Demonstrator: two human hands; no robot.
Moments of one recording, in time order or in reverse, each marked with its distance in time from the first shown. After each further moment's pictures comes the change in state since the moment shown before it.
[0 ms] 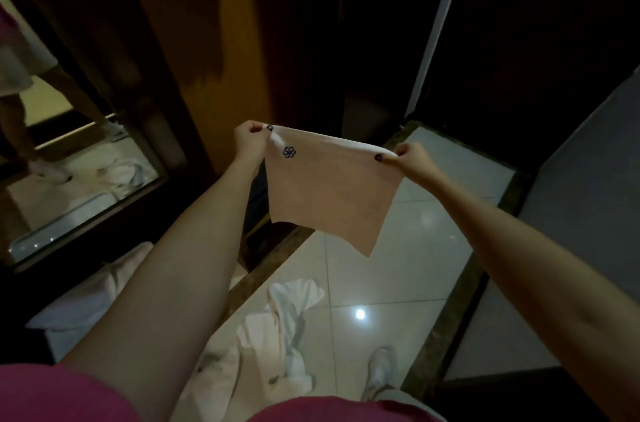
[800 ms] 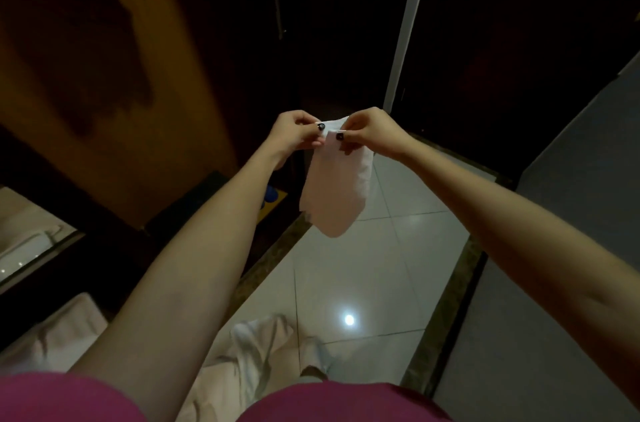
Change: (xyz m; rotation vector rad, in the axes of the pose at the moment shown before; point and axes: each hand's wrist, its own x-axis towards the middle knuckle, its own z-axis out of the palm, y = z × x) left_hand 0.109 0.092 0.257 -0.050 -0.497 0.106; right_hand 0.206 0.013 -0.116 0.093 -0.169 -0.297
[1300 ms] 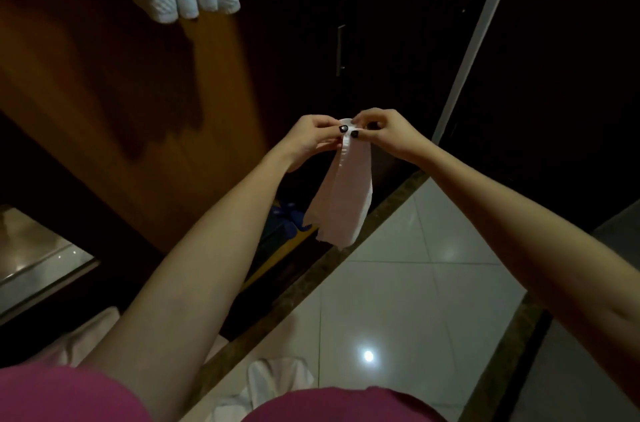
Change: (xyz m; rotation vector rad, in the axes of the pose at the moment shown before) left_hand 0.102 0.023 -0.097 -0.077 -0.111 0.039; right_hand 0.169 -0.028 0.015 -0.171 -0.001 -0.215
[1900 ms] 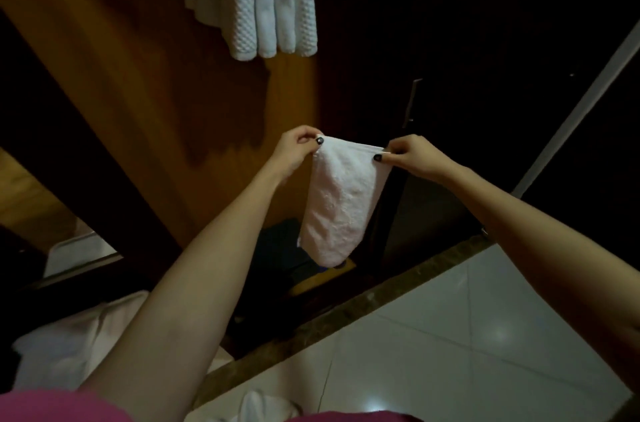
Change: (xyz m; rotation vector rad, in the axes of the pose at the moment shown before) left_hand 0.036 0.009 -0.107 0.239 0.576 0.018; right_hand 0.135 0.002 -0.009 -0.198 -0.224 -0.115
